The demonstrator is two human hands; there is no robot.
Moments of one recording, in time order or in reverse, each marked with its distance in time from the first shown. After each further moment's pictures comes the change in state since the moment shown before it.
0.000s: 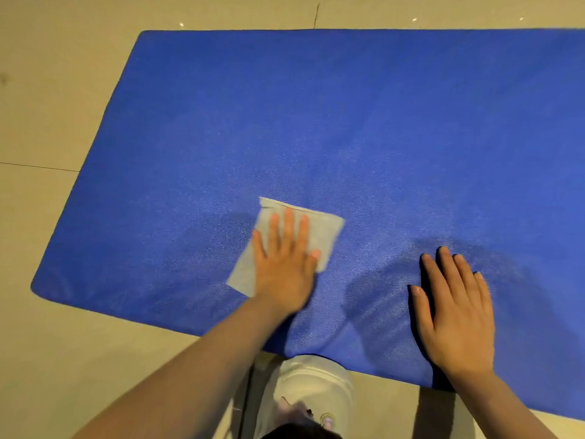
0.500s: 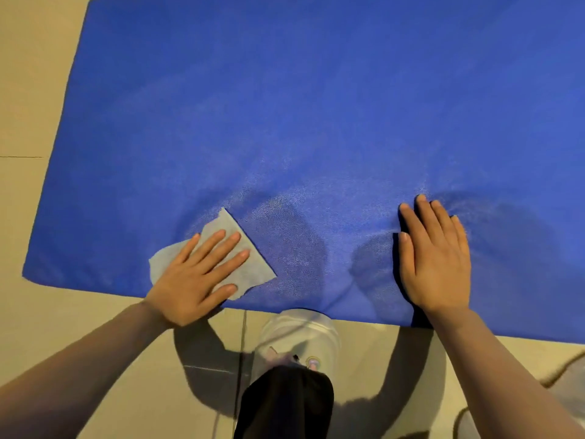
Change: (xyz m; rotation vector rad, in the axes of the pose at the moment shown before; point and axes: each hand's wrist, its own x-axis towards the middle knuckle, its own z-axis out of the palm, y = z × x) left_hand -0.070 -0.129 -0.018 0.181 -0.097 0.599; right_hand 0.001 0.003 0.002 0.019 0.031 0.011
